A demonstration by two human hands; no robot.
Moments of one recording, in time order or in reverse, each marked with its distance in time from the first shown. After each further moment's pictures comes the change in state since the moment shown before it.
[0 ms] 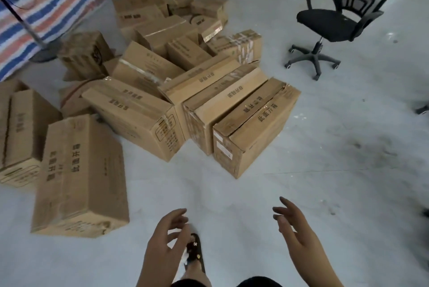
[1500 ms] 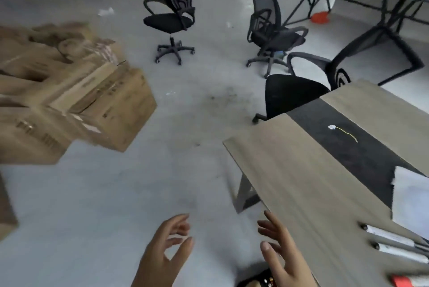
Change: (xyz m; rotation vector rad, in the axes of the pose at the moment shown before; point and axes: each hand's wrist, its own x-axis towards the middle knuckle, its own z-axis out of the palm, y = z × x) left_hand -0.638 -0.023 0.359 0.118 -0.552 0.377; right_hand -0.596 0.312 -0.439 0.107 0.401 -0.095
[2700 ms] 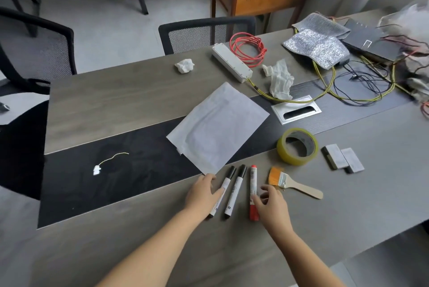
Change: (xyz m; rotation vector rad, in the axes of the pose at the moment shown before) left_hand 0.139 0.053 0.496 0.786 -1.440 0.492; right_hand -0.002 0.140 -0.204 0.071 1.233 1.129
